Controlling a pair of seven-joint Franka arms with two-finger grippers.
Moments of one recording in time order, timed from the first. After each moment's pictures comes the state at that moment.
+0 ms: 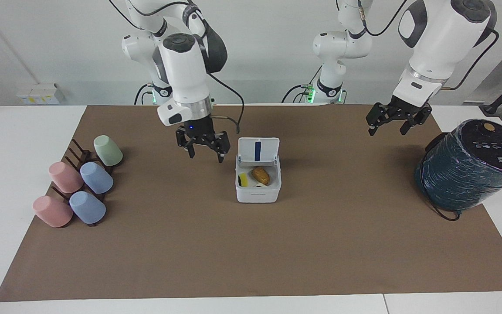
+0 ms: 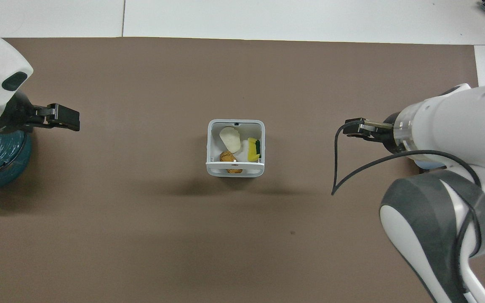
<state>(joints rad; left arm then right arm) -0.09 0.03 -0.05 -1.63 -0.02 1.69 -0.09 0.16 -0.07 0.06 -1.87 -0.04 1.95 0.48</state>
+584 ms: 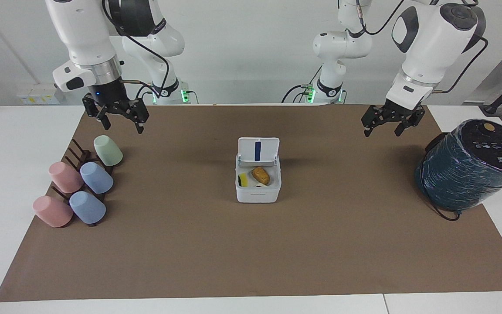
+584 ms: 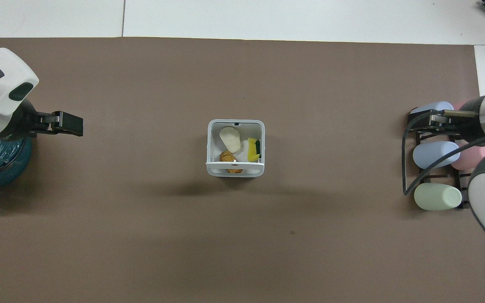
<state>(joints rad) -0.09 -0.01 -0.05 -1.70 -0.02 1.73 -0.09 0.00 -0.05 0.05 -1.70 -0.04 1.74 0.22</state>
